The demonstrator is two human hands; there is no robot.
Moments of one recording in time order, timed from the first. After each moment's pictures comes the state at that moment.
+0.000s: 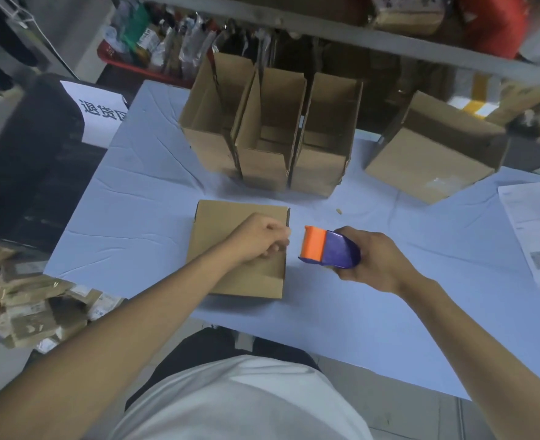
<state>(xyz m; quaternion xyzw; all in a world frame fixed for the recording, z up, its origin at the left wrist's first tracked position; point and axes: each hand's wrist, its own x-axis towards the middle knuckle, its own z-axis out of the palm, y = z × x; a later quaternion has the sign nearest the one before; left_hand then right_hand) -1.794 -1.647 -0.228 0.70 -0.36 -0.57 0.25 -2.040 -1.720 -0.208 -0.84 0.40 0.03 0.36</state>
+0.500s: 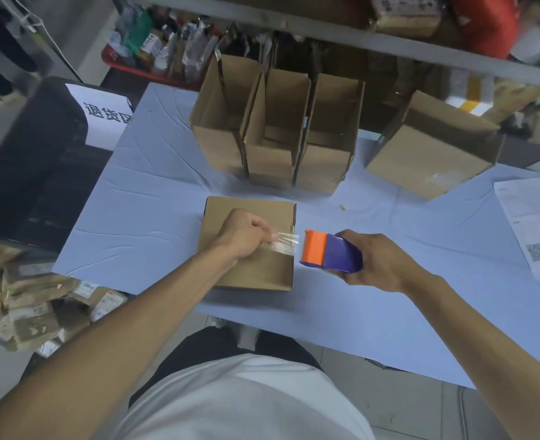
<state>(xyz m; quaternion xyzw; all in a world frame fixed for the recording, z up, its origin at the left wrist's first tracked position) -1.769 -1.616 -0.222 0.75 -0.31 -0.51 0.30 -2.041 -1.703 -0.208 -0.87 0.36 0.08 0.33</state>
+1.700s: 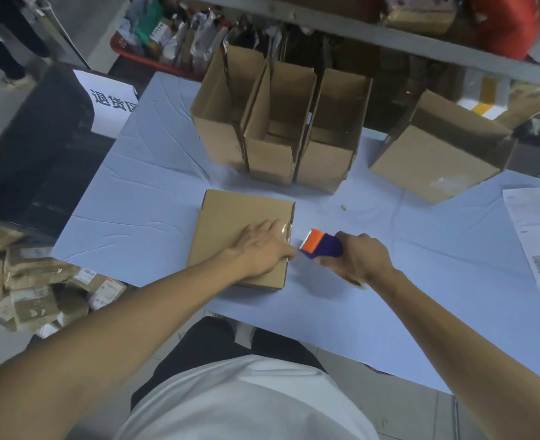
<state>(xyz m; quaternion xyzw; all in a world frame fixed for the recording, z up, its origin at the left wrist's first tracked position) -1.805 -1.623 -0.260 0.66 -0.70 -0.29 -0.04 -2.021 -1.714 -0.261 -0.82 0.49 0.19 0.22</state>
